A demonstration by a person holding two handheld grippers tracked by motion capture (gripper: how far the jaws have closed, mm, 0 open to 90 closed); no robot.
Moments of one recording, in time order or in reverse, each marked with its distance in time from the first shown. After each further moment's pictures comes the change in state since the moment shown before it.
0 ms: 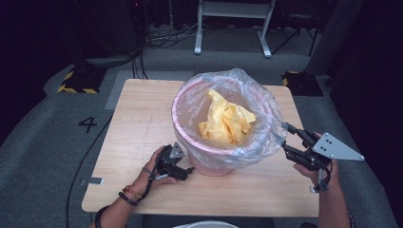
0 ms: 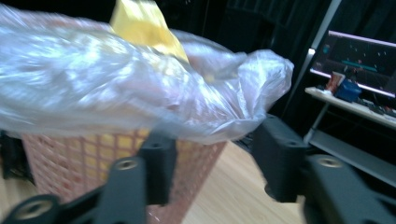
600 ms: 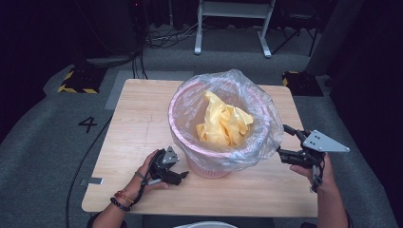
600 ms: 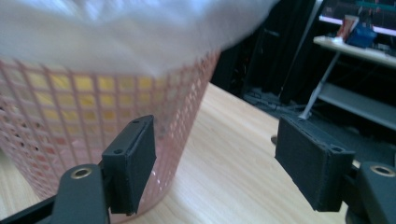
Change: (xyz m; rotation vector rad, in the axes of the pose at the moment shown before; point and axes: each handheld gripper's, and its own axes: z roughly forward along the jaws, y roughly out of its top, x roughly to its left) left arm -0.003 -0.018 -0.019 -0.004 0.005 0.019; right arm -0.011 -0.033 0.014 0.158 0.002 0.077
